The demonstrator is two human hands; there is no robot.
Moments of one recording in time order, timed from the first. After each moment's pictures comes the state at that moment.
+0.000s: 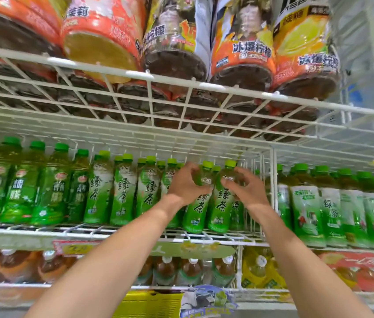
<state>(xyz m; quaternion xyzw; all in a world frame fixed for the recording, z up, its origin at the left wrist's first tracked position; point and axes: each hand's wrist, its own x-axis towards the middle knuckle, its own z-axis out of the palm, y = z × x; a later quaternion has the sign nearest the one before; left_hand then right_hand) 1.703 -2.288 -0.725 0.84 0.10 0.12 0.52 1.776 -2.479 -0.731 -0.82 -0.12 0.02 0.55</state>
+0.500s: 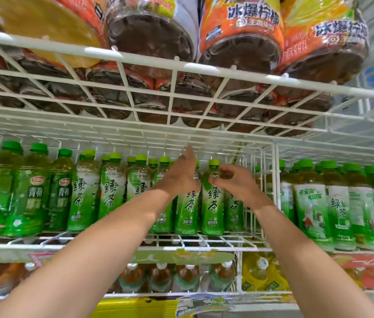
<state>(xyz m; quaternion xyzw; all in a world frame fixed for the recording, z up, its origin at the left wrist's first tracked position) 1.754 -2.277 -0.719 0.95 0.07 0.01 0.31 1.820 -2.464 -0.737 -0.88 -0.18 0.08 0.43</state>
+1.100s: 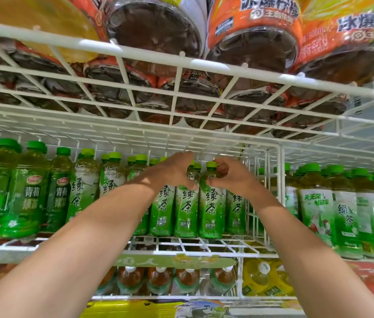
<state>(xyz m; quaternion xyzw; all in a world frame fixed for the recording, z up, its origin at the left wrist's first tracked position) 1.770 -2.239 -0.709 0.96 0.00 -0.05 0.26 1.843 -2.446 -0.727 -0.90 -0.24 0.09 0.36</state>
